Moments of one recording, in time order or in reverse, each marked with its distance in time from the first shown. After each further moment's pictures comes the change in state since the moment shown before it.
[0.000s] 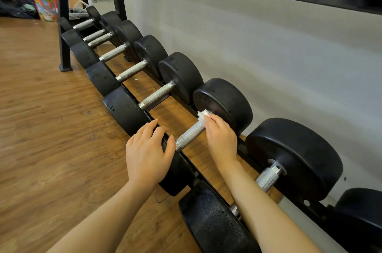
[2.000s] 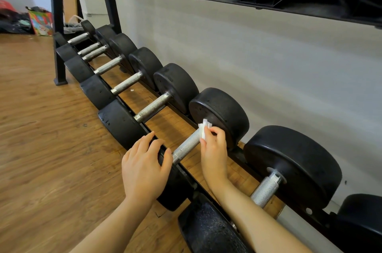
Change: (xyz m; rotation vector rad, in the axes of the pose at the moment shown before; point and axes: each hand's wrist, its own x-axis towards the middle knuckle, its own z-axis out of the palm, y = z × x) left_hand 0.001 0.000 -0.001 -0.023 0.009 0.010; right_hand -0.011 -0.019 0.011 0.704 -0.070 0.582
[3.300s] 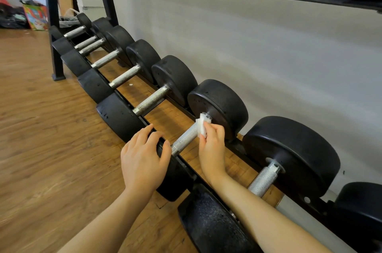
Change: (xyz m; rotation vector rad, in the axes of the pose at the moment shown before) left_hand 0.000 0.000 0.001 -0.027 0.001 -0.021; right_hand -0.018 -0.015 -0.008 -0.224 0.006 -0.116
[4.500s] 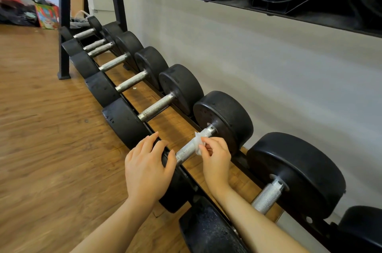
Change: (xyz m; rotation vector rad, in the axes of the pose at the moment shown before) left_hand 0.000 -0.001 0.001 0.016 0.004 0.021; right_hand 0.002 -0.001 -0.002 0.143 0.016 -0.012
